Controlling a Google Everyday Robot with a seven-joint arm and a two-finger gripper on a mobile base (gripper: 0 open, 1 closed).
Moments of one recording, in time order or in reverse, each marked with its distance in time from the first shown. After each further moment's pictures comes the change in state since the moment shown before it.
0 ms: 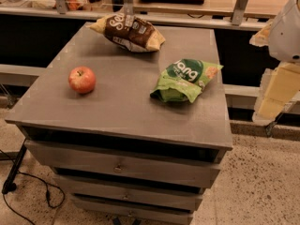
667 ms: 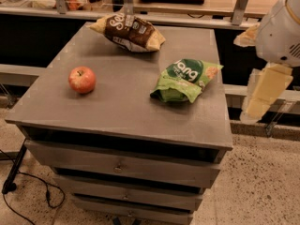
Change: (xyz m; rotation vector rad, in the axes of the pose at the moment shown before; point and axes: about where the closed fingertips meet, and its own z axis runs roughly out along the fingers) arm -0.023 0.001 0.010 -0.023 -0.088 -0.063
